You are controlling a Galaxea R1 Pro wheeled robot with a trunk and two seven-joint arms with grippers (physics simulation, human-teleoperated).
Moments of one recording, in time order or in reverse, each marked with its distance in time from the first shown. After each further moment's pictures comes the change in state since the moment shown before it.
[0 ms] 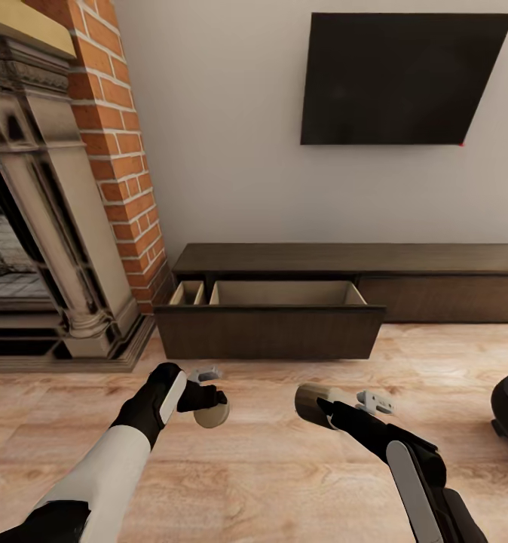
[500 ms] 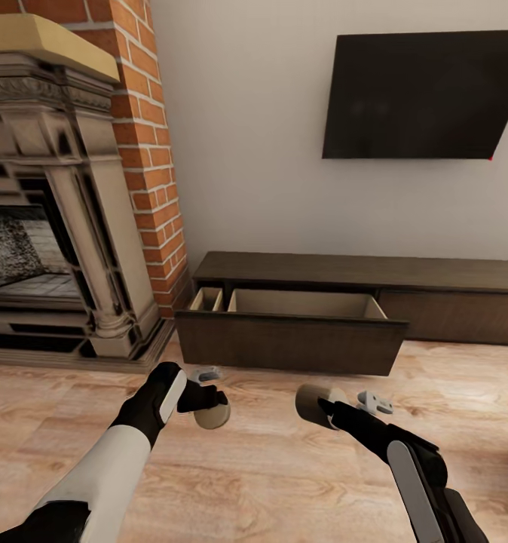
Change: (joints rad) left arm 0.000 -0.001 0.000 -0.008 0.010 0.026 0.000; right arm 0.000 -0.003 -0.002 0.000 -0.002 -0.001 0.001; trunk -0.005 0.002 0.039
